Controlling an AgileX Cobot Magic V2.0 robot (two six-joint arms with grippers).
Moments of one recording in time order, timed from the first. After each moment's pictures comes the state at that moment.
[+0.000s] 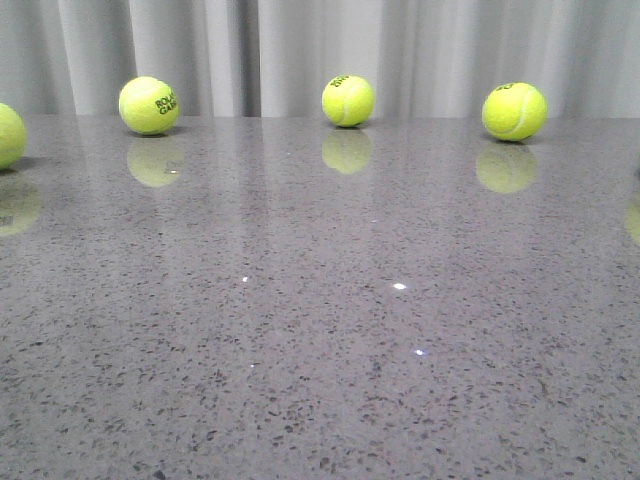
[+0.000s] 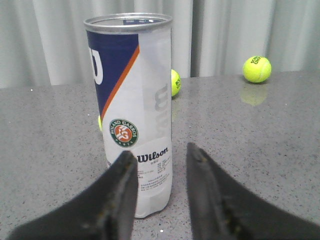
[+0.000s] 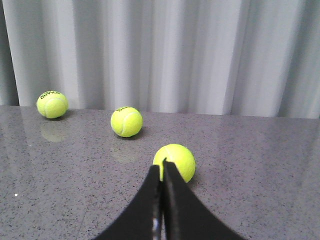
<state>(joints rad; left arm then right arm) -0.08 0.17 -0.34 -0.24 0.36 0.25 -0.06 0.17 -0.32 0.10 0.19 -0.12</state>
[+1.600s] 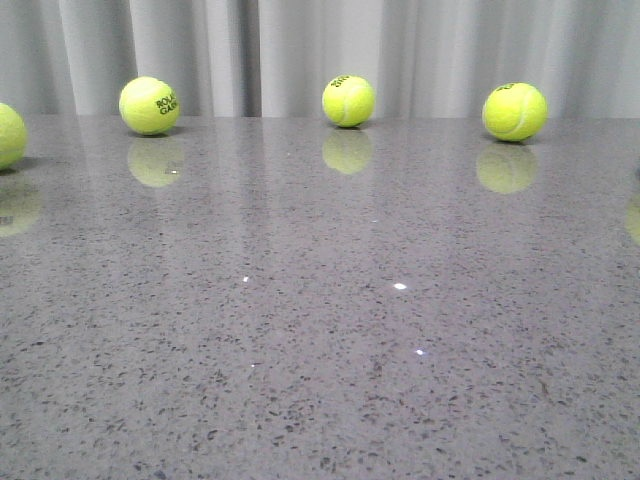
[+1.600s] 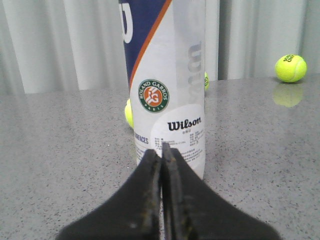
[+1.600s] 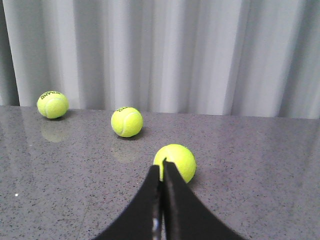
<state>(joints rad) -0.11 0.04 -0.06 0.10 0.09 -0.02 -0.06 0.17 -0.32 0.10 0.19 -0.12</state>
